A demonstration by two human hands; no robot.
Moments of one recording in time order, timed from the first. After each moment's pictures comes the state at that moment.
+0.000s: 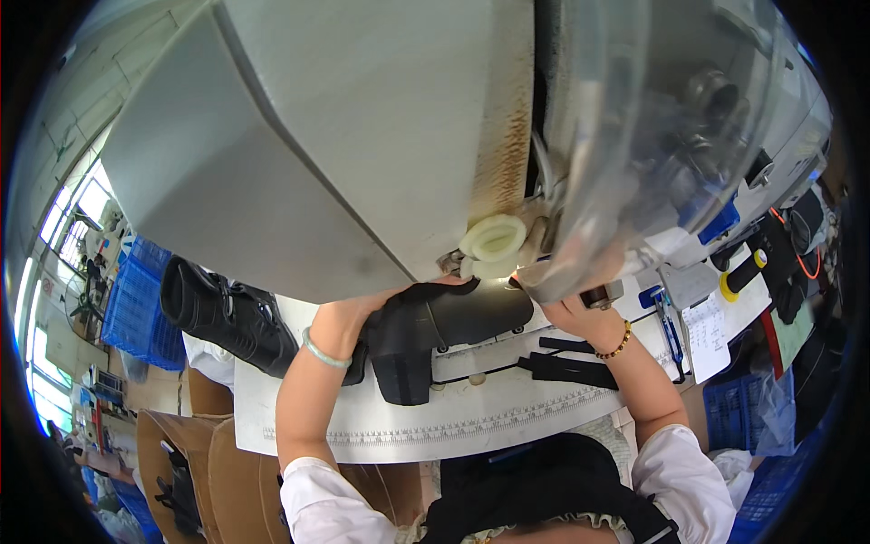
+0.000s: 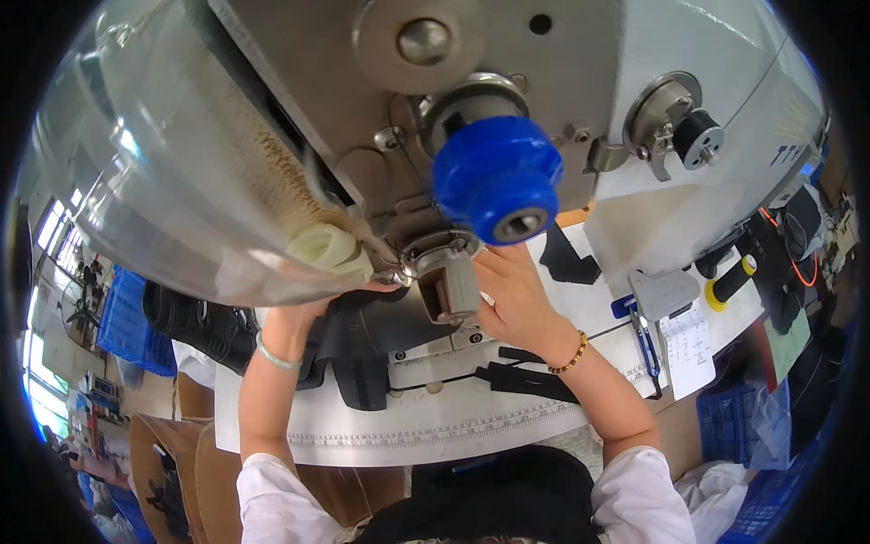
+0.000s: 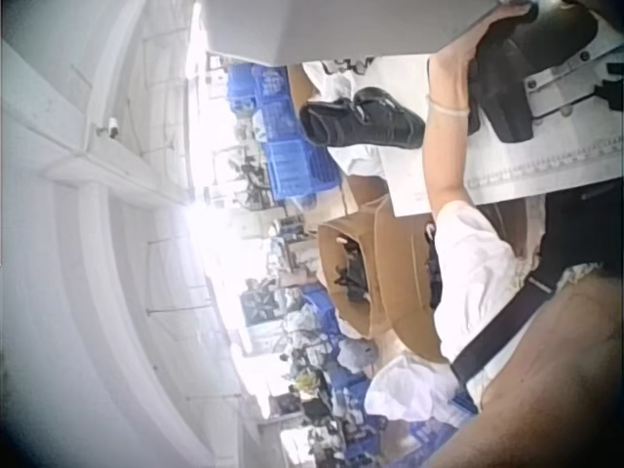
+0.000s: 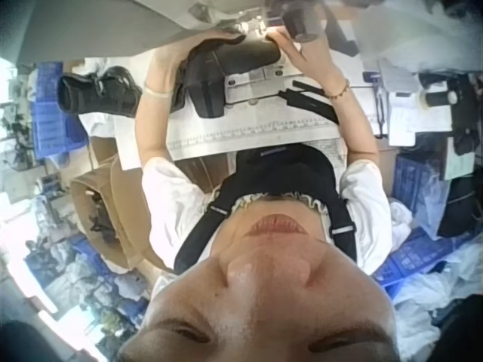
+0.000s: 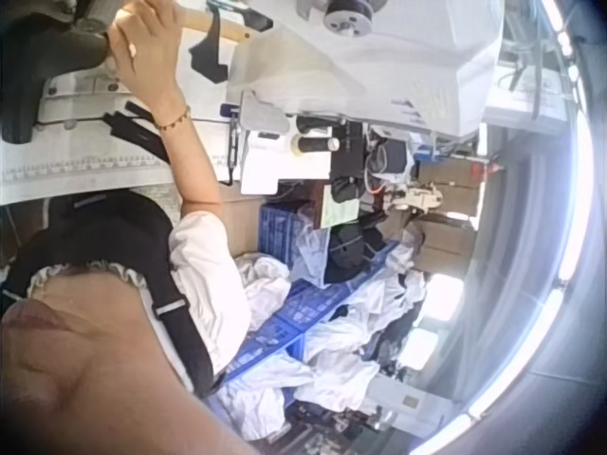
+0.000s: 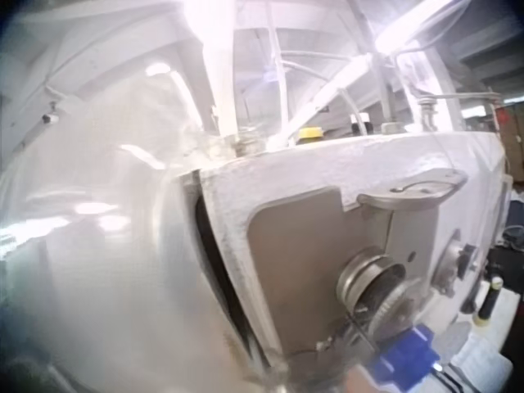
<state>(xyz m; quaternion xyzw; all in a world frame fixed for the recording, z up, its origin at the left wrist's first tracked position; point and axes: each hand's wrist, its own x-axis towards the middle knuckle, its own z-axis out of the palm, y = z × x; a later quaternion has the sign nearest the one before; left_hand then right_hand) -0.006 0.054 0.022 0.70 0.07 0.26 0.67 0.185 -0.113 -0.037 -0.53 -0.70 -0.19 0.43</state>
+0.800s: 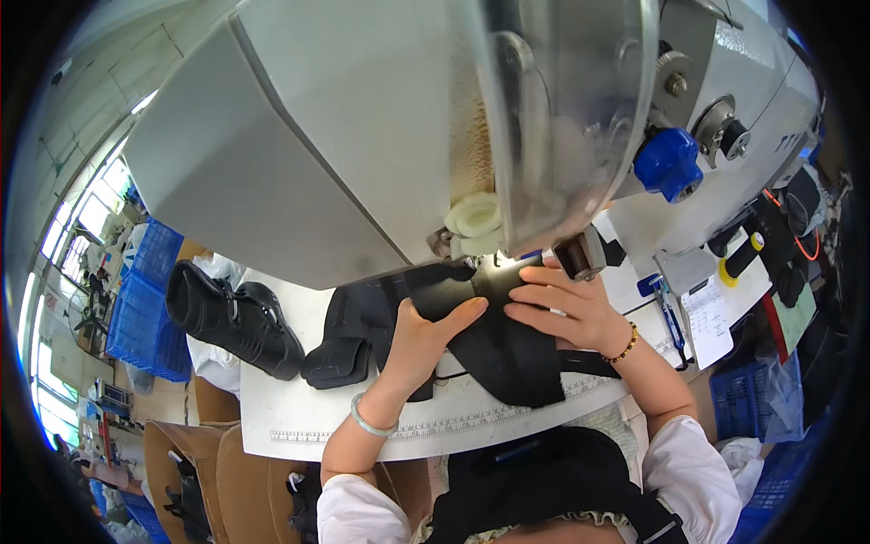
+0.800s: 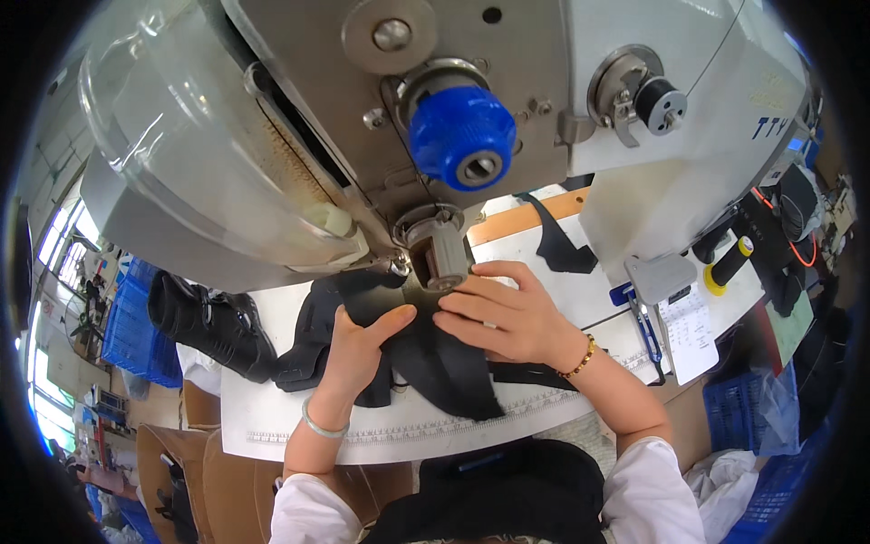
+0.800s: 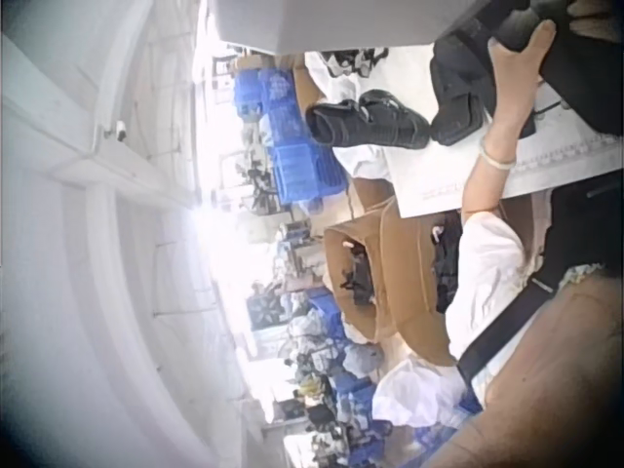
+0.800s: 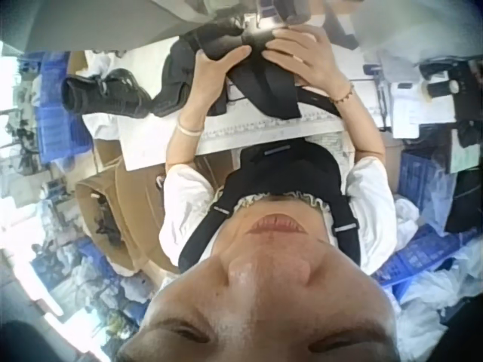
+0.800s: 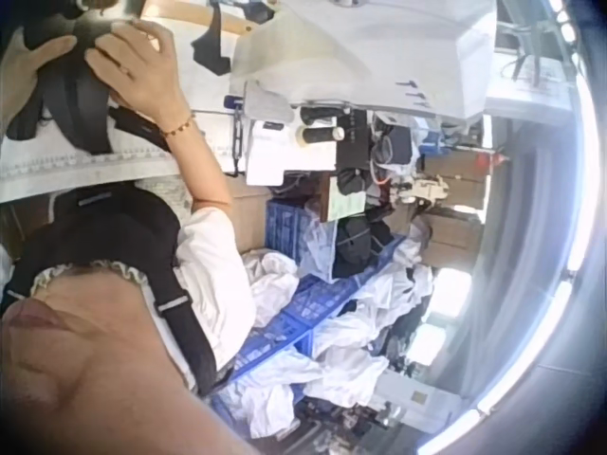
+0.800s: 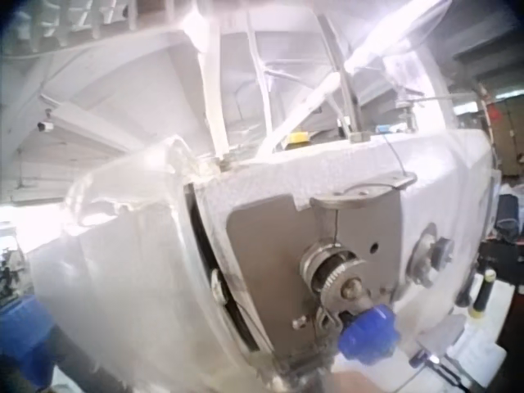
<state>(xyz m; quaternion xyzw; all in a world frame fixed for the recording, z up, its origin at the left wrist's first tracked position) -0.009 -0.032 0.000 0.62 0.24 0.28 0.69 0.169 -0.141 -0.027 -0.45 -0.75 -0.29 0.39</state>
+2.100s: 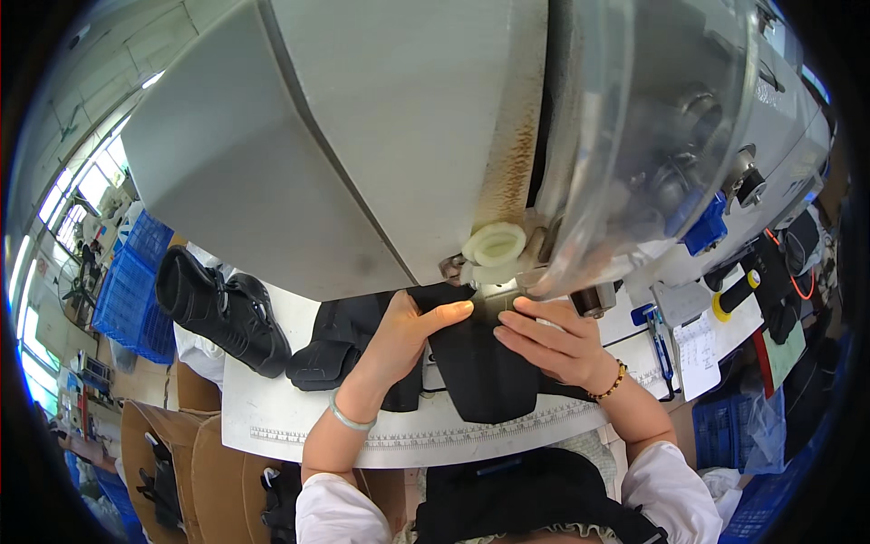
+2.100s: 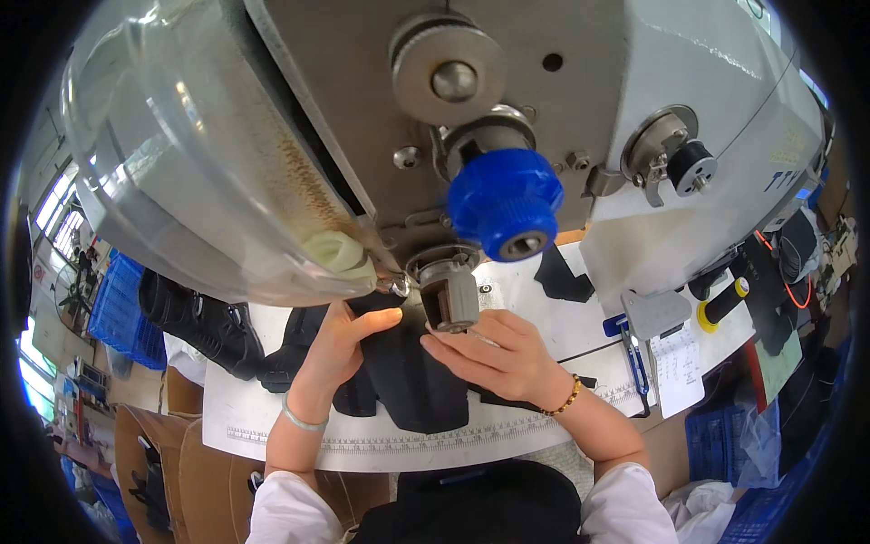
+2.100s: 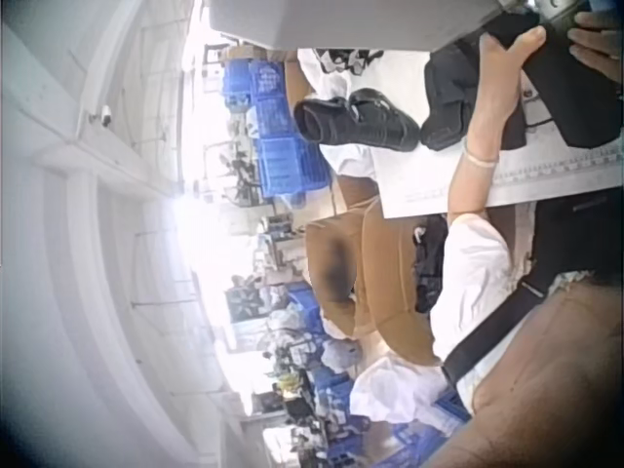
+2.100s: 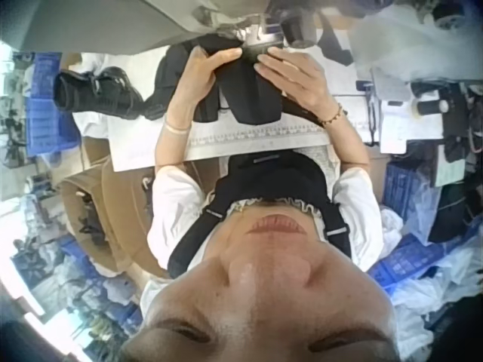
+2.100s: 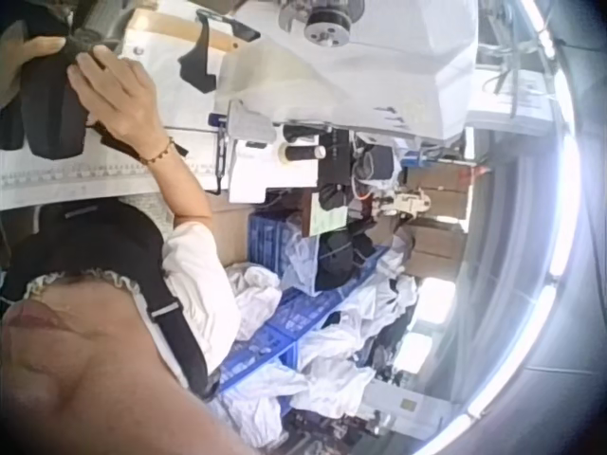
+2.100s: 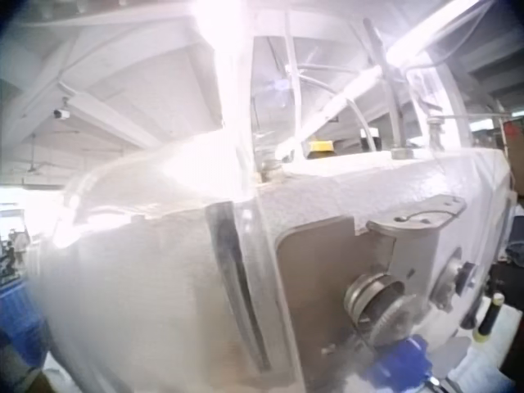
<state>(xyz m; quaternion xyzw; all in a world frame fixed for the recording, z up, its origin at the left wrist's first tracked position) -0.004 -0.011 0.004 0.55 0.19 0.25 0.77 0.161 -0.139 -0.033 -0.43 -0.74 -0.35 0.39</state>
